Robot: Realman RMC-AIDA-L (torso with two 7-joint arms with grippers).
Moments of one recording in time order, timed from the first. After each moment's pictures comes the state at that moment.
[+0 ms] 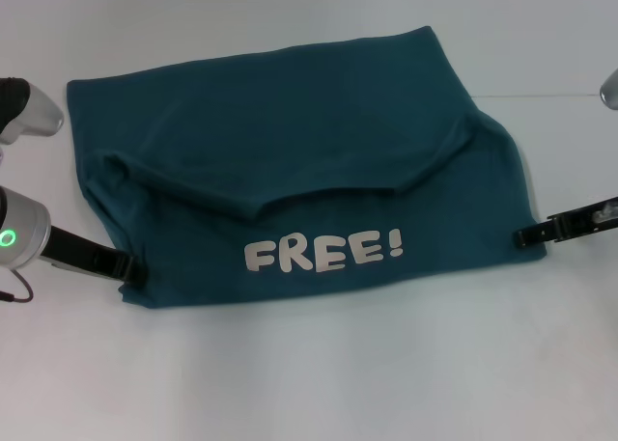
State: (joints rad) left arm -0.66 -2.10 0.85 0.97 2.71 1.37 -2.46; right arm 0.60 2.09 -1.02 -1.07 -2.72 -1.20 2.59
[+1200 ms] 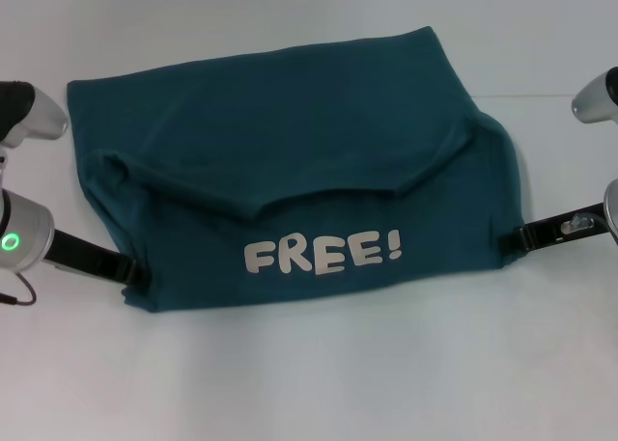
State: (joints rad) left arm -0.66 -2.11 0.85 0.96 2.71 1.37 -2.44; right arm 0.64 2.08 -1.01 -0.91 -2.60 -1.14 2.49
